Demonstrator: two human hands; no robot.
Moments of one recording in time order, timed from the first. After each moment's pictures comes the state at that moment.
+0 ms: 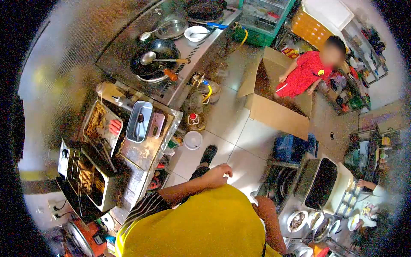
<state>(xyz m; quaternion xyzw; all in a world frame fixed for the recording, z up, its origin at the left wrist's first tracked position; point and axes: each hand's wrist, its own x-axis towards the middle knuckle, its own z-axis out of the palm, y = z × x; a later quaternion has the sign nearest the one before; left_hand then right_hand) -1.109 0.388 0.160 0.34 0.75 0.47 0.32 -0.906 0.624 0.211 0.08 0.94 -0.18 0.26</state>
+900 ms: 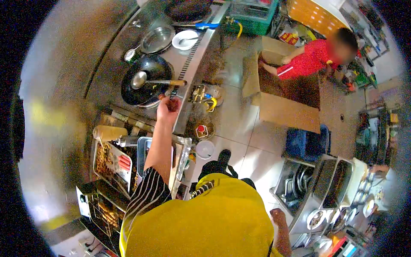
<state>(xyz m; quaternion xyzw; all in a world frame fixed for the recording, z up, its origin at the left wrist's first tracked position) -1.541 0.274 0.127 -0.31 0.25 0.91 0.15 -0.859 0.621 0.100 0.27 0.87 -0.34 0.23</state>
